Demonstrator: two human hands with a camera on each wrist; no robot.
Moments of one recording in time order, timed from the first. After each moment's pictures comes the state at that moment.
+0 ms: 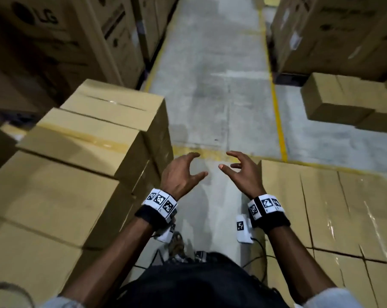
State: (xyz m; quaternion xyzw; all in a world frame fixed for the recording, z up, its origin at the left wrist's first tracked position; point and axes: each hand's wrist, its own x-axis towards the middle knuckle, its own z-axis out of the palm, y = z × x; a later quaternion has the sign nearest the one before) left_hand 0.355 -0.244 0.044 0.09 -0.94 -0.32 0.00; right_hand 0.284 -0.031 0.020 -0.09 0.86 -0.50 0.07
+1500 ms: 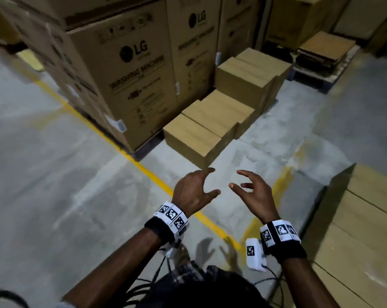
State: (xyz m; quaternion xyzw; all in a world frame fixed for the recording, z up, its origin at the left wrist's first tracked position) left_hand -0.797 0.251 0.053 -0.44 -0.86 -0.20 -0.16; right_hand -0.645 0.406 0.014 0.36 0.77 -0.49 -0.18
